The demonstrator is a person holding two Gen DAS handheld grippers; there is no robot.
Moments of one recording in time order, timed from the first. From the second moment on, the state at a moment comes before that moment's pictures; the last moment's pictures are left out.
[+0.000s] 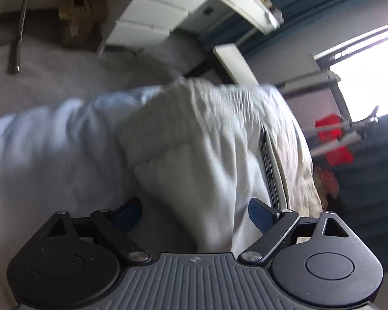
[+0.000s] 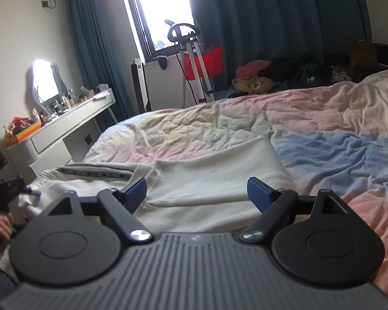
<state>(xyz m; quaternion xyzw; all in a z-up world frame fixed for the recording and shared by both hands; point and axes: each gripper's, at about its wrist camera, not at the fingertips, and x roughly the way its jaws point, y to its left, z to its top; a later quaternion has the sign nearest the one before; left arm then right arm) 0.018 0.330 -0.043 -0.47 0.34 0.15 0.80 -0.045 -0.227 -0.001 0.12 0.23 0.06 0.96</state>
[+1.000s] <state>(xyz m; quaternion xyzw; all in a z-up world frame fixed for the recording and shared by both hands) 0.019 -0.061 0.127 -0.12 0.00 0.04 0.99 -0.054 -0.312 0.014 0.19 0.14 -0.08 0.97</state>
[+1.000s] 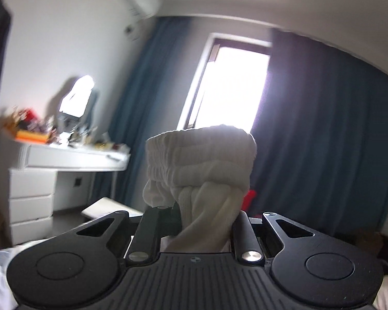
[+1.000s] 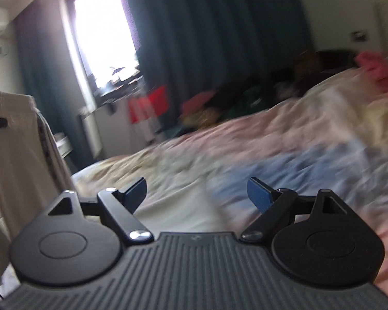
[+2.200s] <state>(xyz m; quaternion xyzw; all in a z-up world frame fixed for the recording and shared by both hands) 0.039 -0.019 0.000 0.02 0.26 -0.13 0.96 0.101 -0.340 -0.015 0.30 0.31 0.12 0.89</state>
